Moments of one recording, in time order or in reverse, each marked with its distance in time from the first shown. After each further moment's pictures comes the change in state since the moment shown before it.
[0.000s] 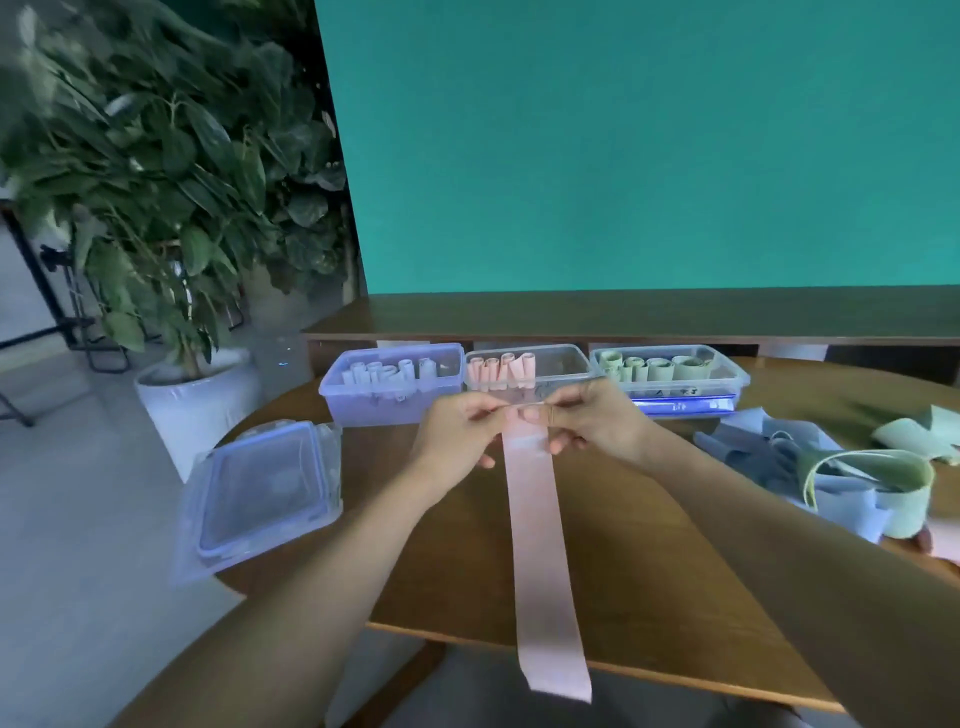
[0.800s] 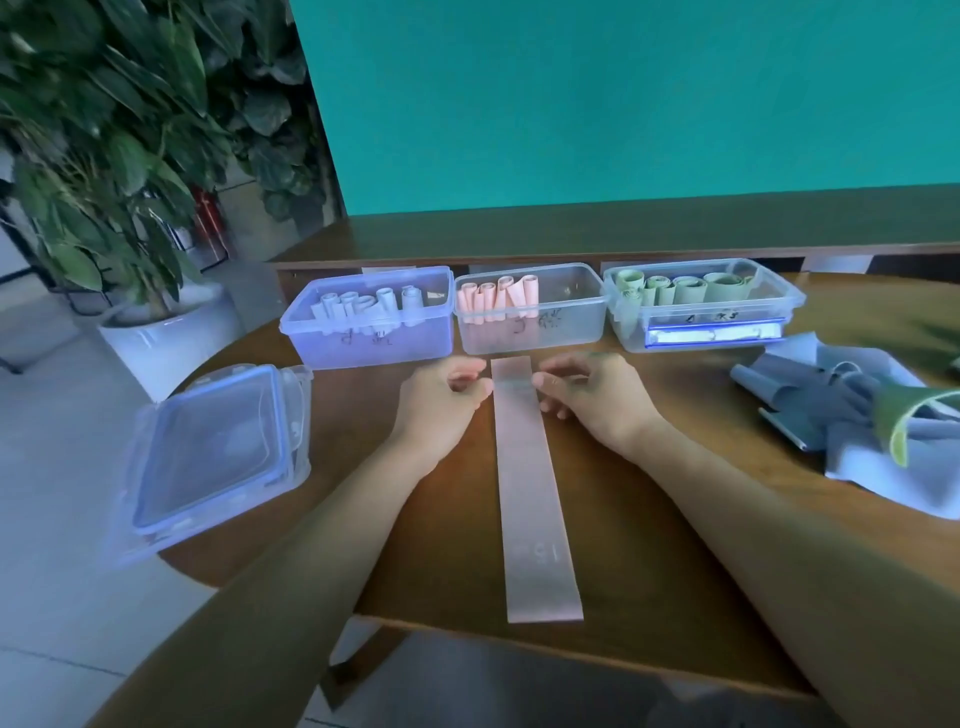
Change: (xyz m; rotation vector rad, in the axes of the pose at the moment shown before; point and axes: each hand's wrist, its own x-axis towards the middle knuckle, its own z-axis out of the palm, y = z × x) left_hand 0.038 -0.082 0.025 0.152 0.057 -0.062; right_hand 0.033 0.086 0.025 -0.239 0.196 0.052
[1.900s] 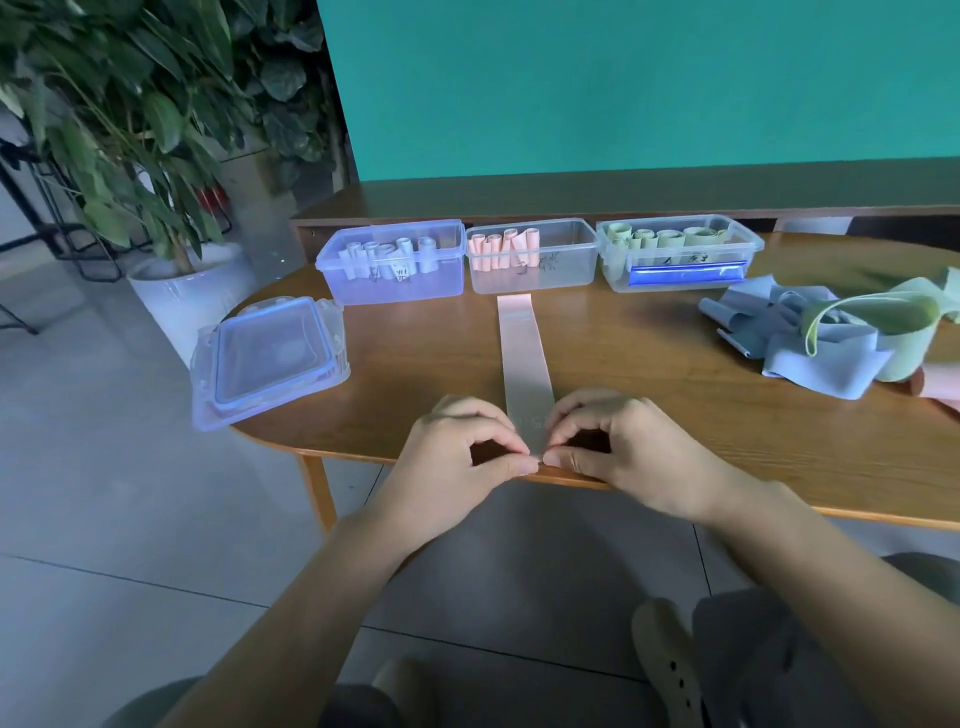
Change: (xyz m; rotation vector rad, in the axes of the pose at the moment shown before) left_hand -0.189 0.014 -0.040 0.203 -0.144 0.451; right_hand -0.179 -0.024 -0.022 -0.180 -0.309 -0.431
